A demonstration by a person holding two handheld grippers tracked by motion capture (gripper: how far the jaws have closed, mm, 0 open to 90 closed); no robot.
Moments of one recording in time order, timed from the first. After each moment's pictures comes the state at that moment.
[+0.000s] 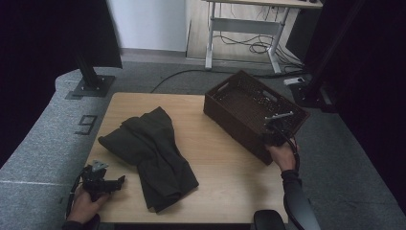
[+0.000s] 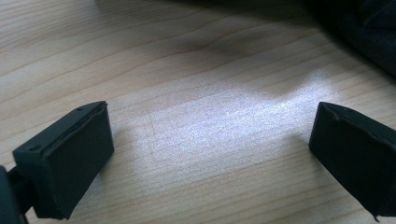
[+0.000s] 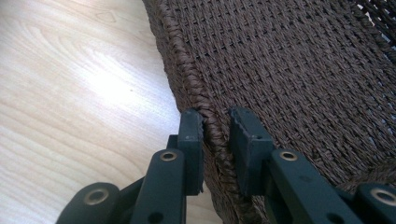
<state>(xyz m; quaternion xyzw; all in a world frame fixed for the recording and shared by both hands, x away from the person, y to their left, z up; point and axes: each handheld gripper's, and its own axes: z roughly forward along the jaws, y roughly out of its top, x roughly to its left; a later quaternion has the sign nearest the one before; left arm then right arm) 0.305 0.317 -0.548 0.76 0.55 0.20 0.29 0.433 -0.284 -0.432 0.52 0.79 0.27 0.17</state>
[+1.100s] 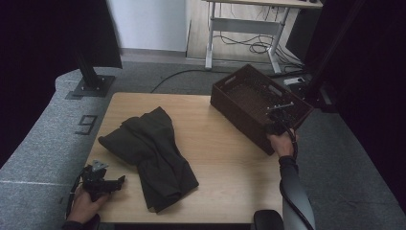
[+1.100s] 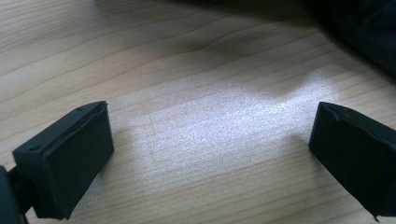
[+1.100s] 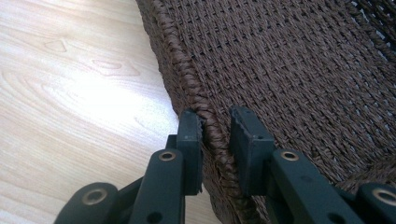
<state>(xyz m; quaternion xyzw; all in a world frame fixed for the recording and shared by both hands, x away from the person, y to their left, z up) 0.305 0.317 -0.548 0.76 0.55 0.20 0.29 0.479 -0.298 -0.437 0.56 0.77 0.26 0.19</state>
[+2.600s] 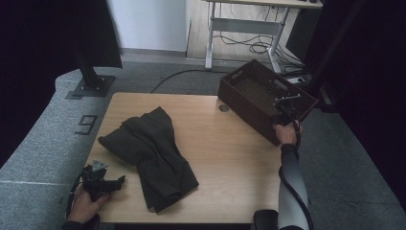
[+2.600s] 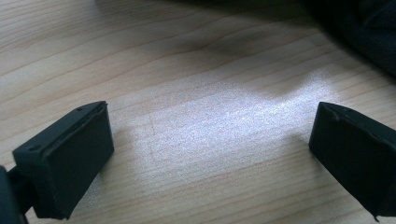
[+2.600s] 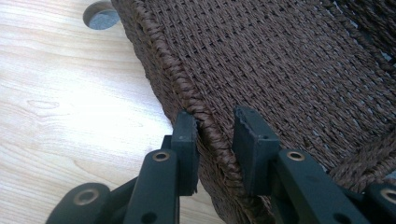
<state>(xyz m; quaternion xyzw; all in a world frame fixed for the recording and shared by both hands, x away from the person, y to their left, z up) 0.305 0.317 -0.548 0.76 0.55 0.20 0.29 0.520 -0.330 -0.438 0.59 0.73 0.26 0.21</state>
